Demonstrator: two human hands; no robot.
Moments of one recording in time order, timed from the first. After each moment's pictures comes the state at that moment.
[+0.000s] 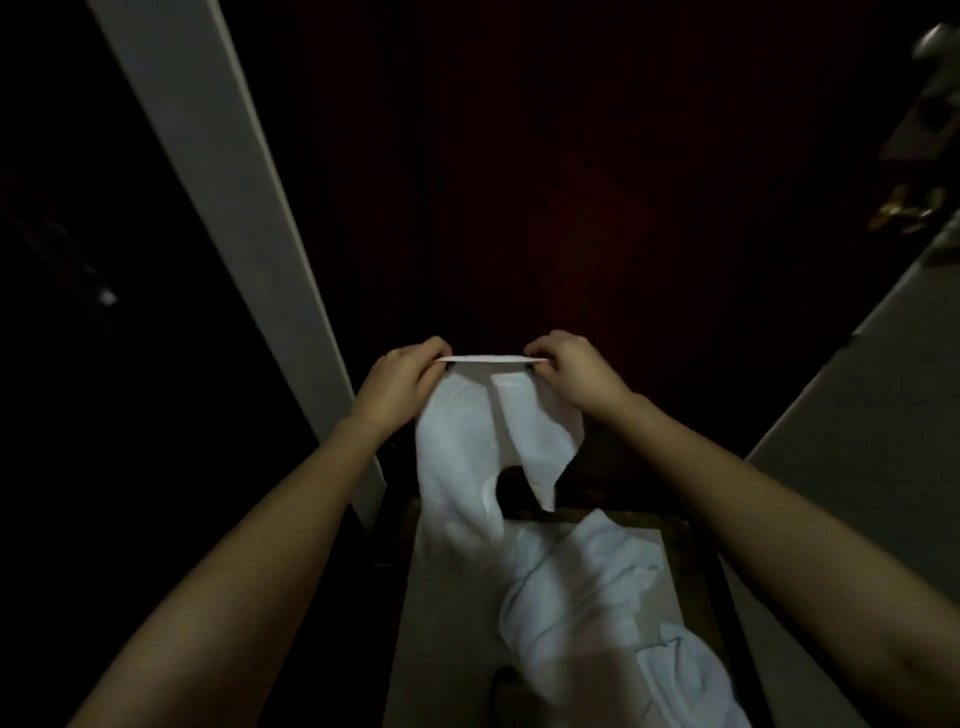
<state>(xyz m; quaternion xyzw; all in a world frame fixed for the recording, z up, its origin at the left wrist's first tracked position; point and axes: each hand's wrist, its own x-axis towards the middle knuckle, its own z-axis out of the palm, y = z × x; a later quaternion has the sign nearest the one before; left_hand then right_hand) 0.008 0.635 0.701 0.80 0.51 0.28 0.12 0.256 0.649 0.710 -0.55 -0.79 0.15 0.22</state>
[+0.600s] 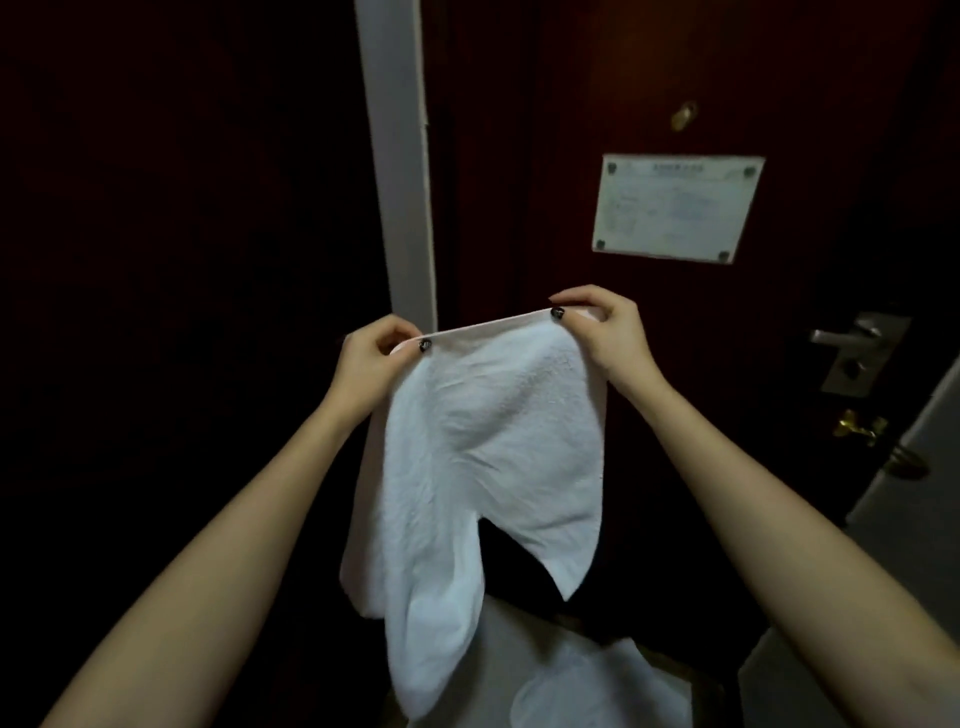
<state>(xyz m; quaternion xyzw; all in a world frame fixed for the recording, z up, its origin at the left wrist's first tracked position) 0.000 0.409 1.025 0.62 0.53 0.57 0.12 0.266 0.493 1.059 -0.34 -0.72 0.31 0.52</state>
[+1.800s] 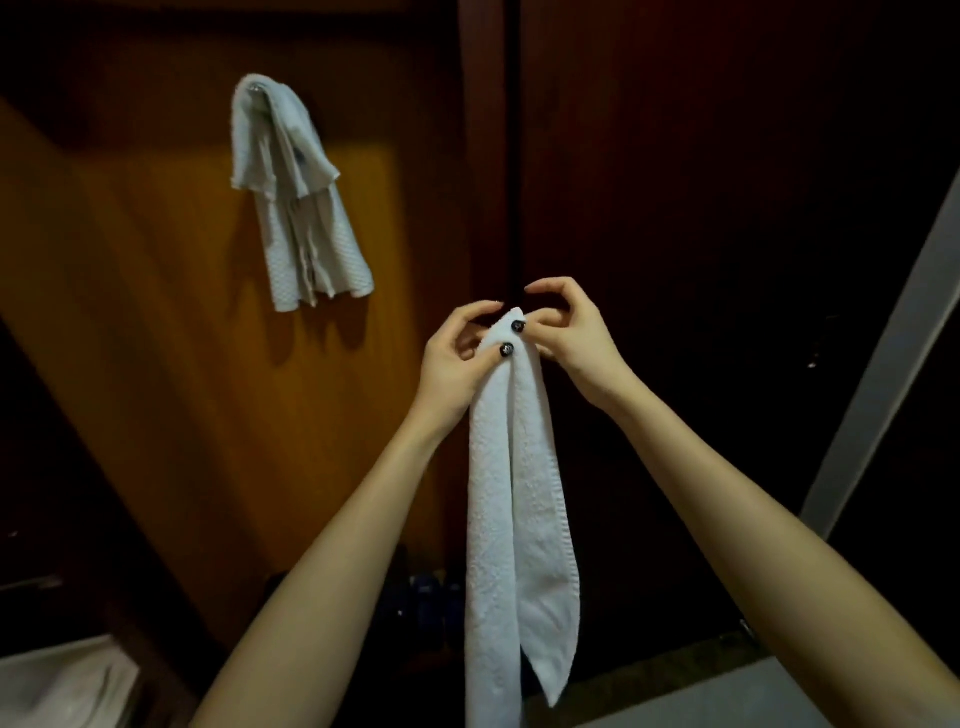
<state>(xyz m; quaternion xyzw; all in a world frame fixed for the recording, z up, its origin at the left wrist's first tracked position) -0.032 -0.177 1.045 0.36 0.62 0.69 -0.08 0.023 -0.027 1.074 0.10 -0.72 0.64 0.23</state>
